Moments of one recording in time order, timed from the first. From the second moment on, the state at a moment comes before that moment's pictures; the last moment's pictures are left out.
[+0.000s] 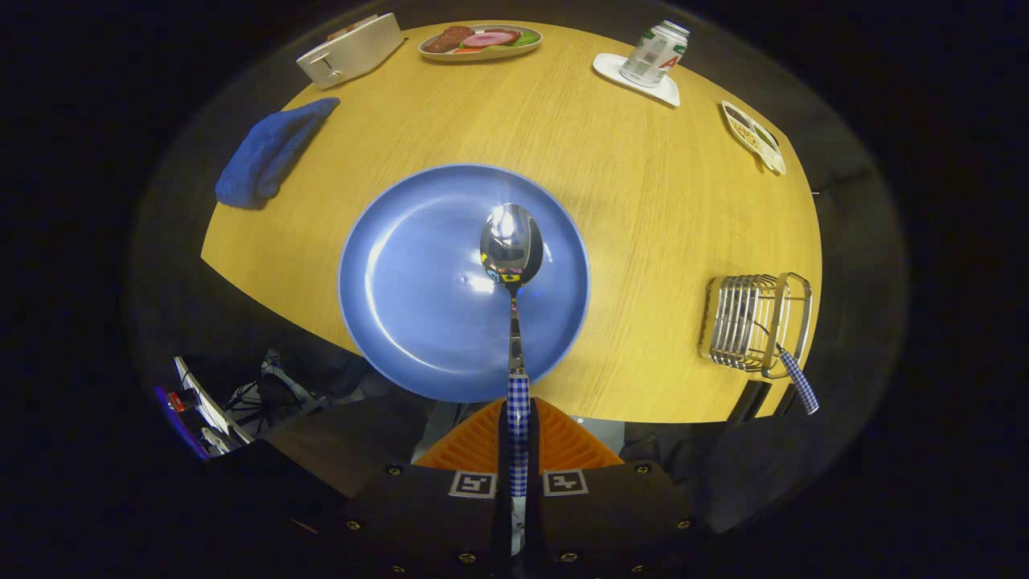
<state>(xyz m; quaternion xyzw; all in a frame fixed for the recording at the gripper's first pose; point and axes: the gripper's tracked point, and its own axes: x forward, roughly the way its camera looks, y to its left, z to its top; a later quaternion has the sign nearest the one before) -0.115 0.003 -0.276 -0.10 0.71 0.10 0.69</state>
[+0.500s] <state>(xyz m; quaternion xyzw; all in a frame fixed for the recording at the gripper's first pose) -0.131 -0.109 -0.215 -0.13 0.74 0.05 0.66</state>
